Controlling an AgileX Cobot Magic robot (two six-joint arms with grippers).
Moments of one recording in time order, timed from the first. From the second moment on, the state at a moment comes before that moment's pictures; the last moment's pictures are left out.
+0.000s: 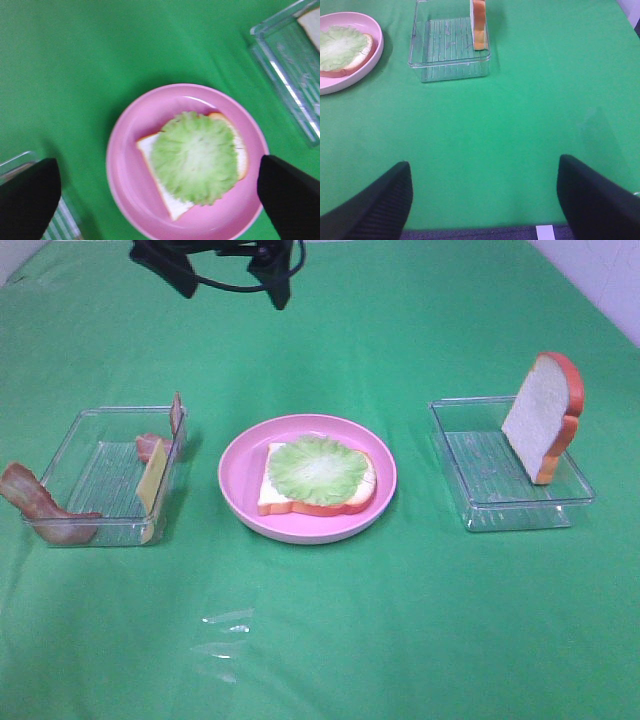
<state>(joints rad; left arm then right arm) -0.43 2.19 -2.24 -0.05 1.21 -0.07 -0.03 0.00 -0.46 0.00 1.11 0.01</state>
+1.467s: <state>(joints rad) -0.28 2.37 -2.08 -0.04 1.20 -0.16 -0.03 0.00 -0.46 0.00 1.11 0.01</state>
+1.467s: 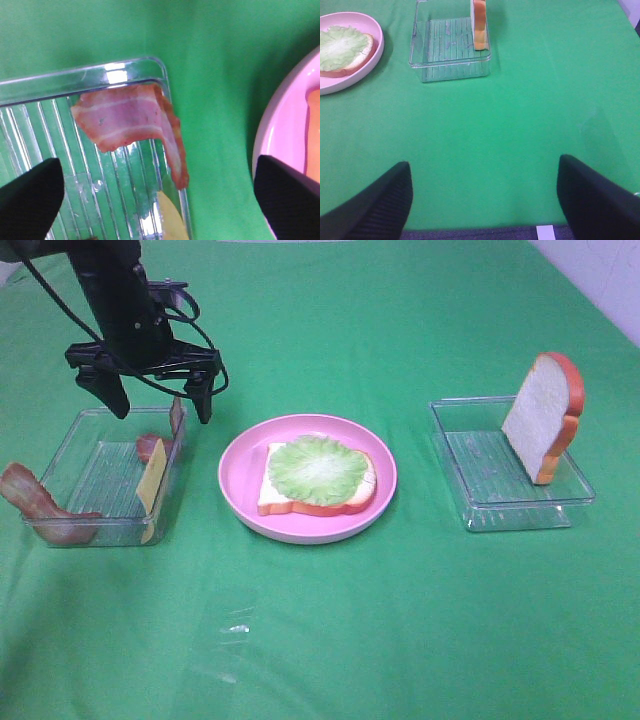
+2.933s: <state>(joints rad) -0.28 2.37 -2.08 -0.05 1.15 -0.24 -0.03 0.00 -0.46 0.00 1.11 0.01</state>
